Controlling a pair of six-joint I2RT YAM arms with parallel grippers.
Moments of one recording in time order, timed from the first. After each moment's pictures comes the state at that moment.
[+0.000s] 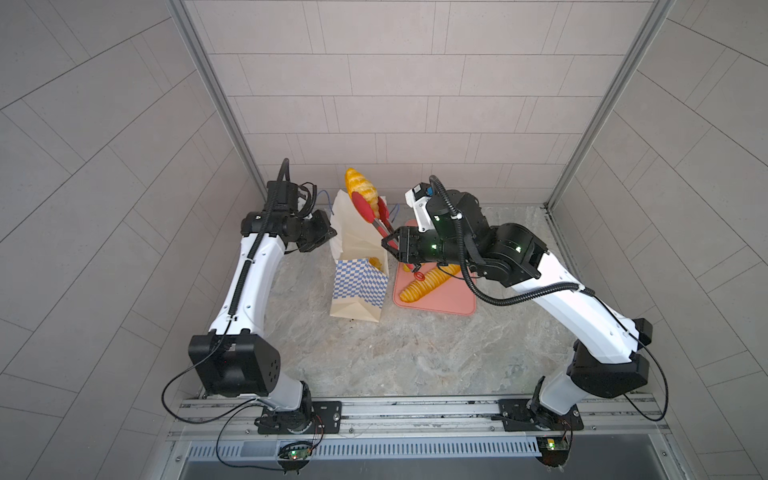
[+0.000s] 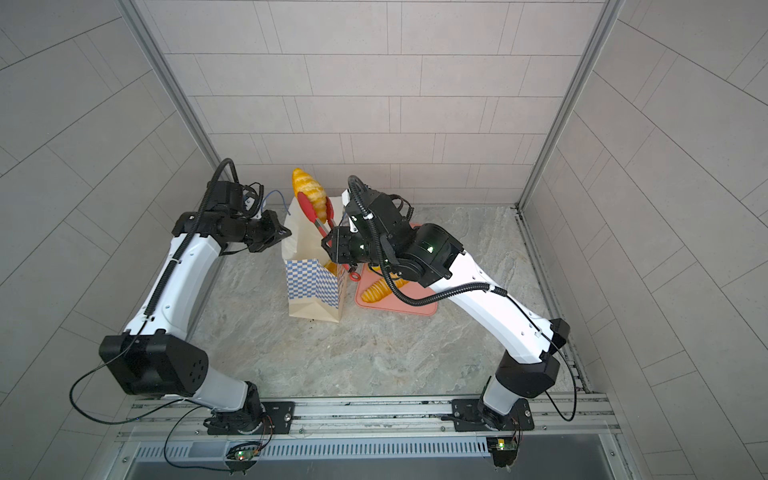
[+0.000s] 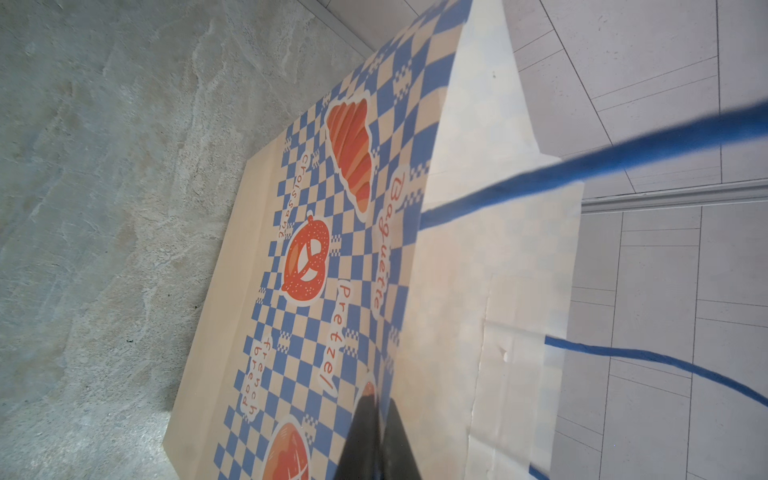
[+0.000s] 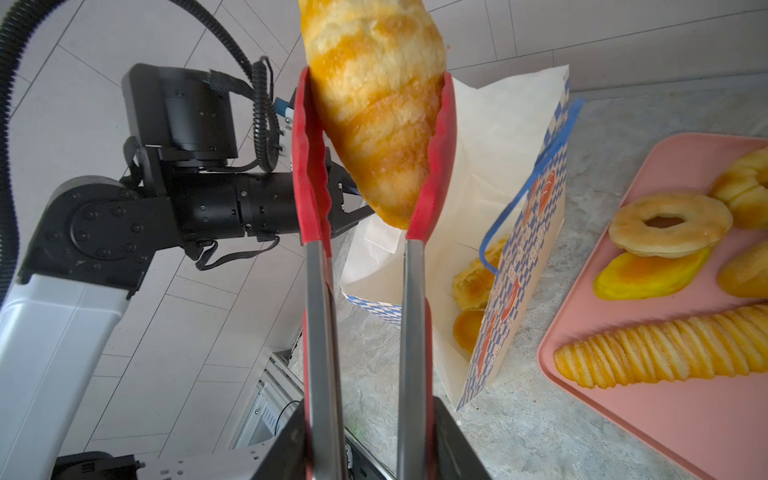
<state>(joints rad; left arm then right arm) 0.03 1.52 1.60 -0.99 0.47 -0.55 0.94 1.62 2.07 -0.96 0.03 0.74</state>
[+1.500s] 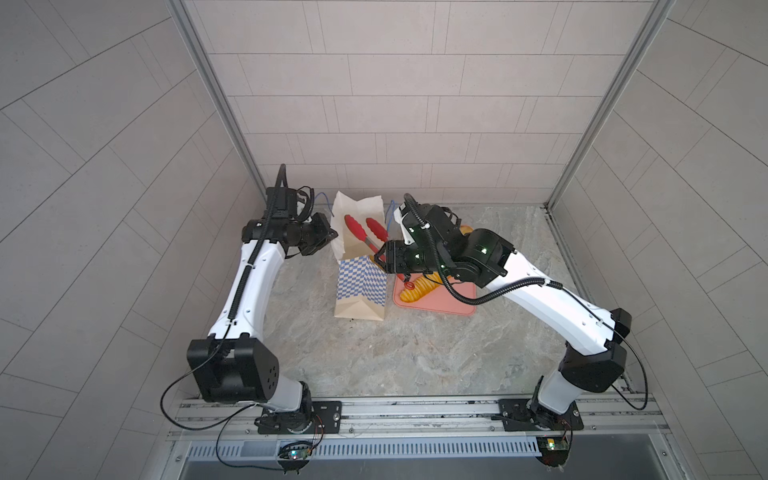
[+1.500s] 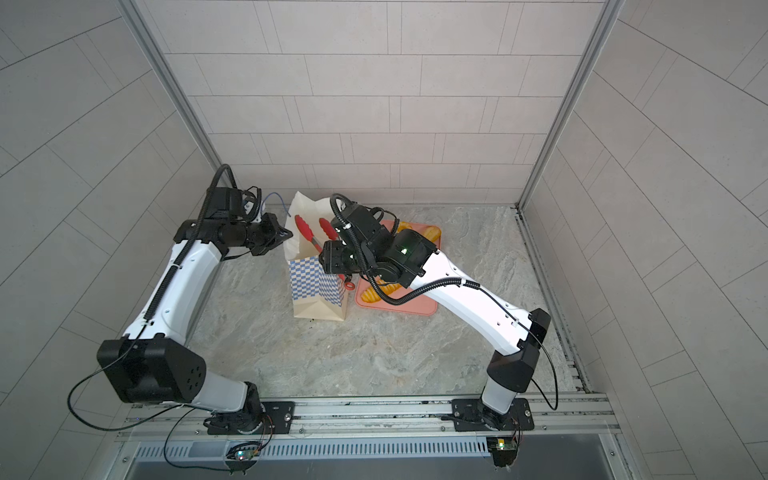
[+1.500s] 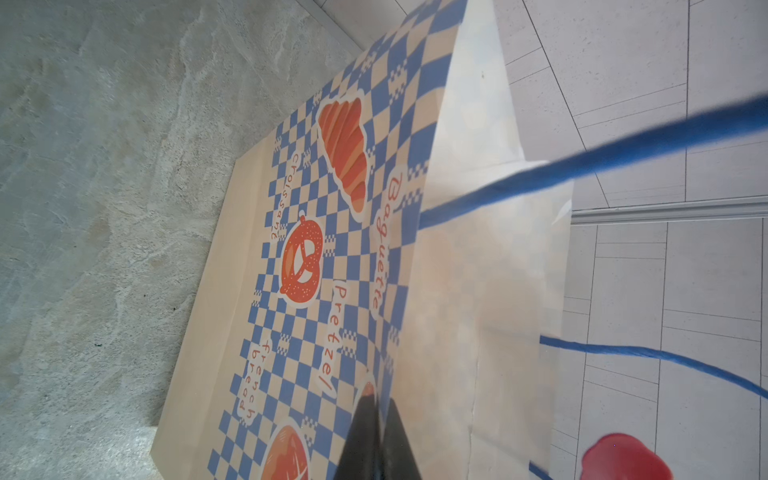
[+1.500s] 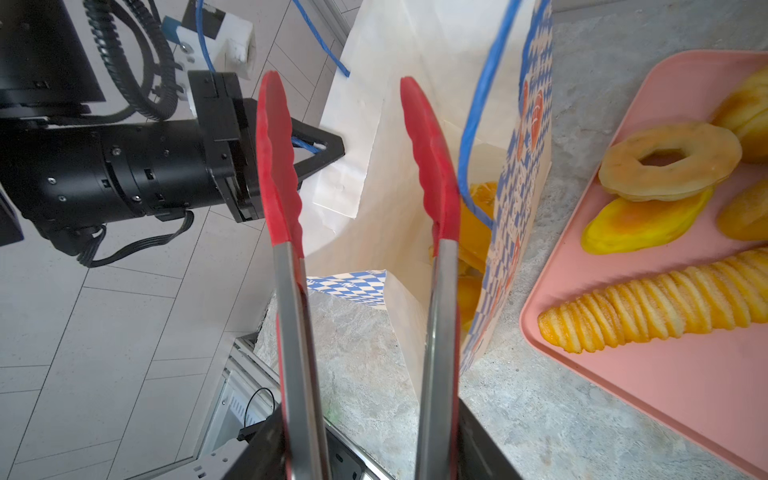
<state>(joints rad) 0.03 1.48 1.51 -0.89 0.51 -0.61 0.94 1.68 1.98 -0.96 0.03 0.76</state>
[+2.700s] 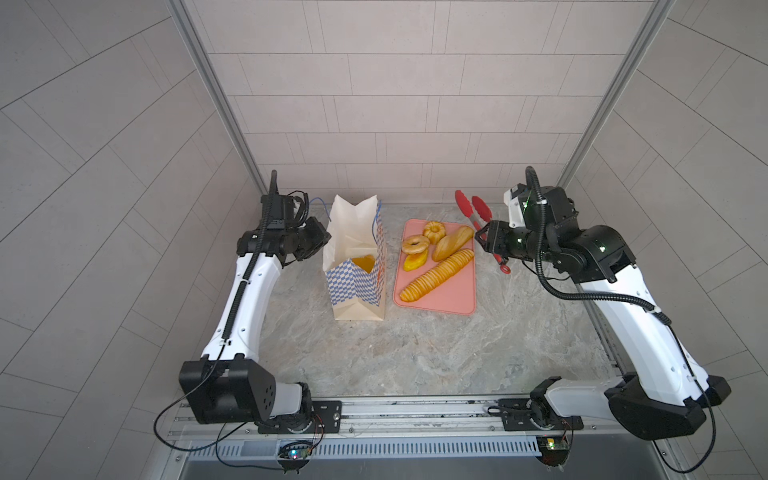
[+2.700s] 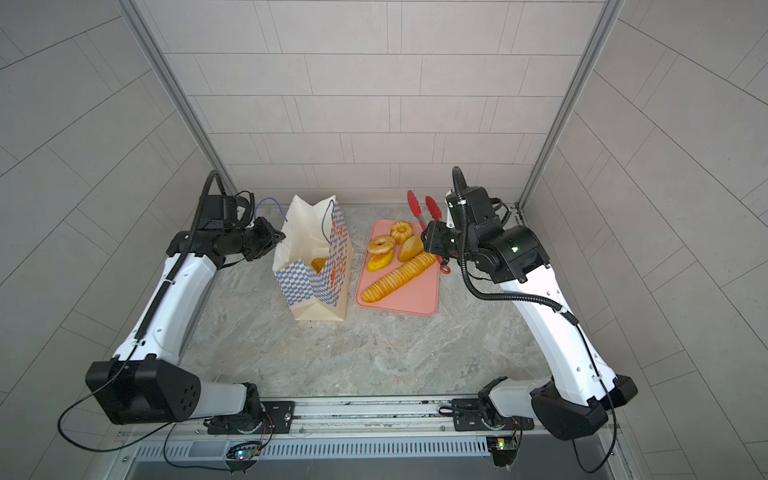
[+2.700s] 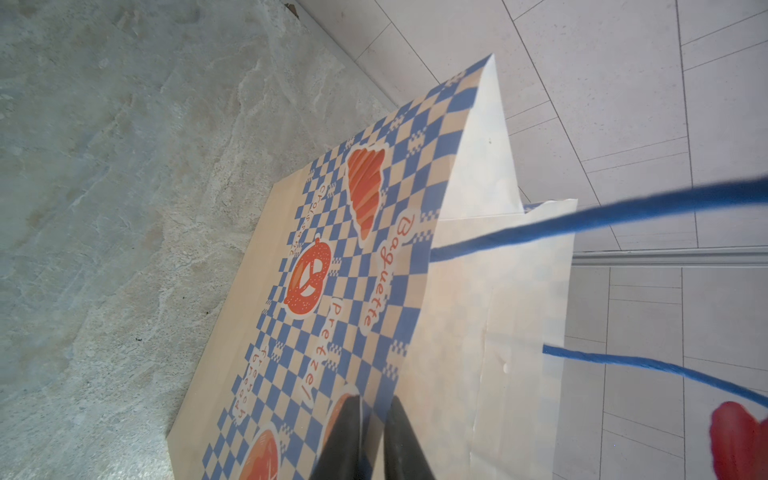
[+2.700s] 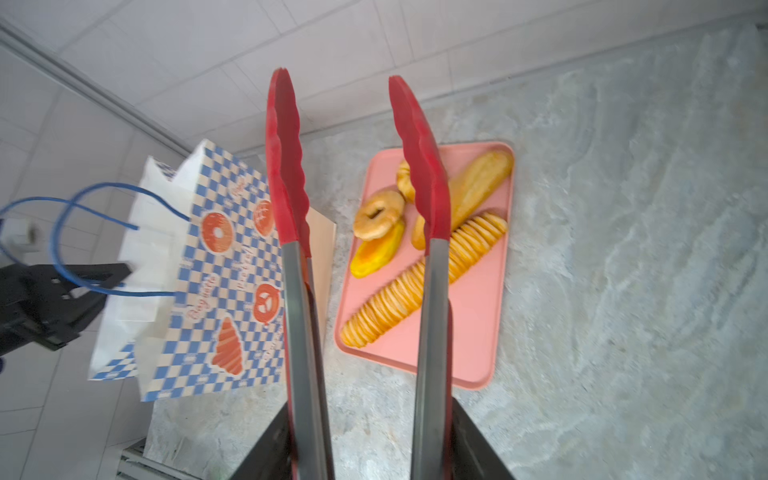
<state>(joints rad) 0.03 1.37 1.41 -0.83 0.39 -0.67 0.43 1.29 1.73 -1.18 0.03 0.58</state>
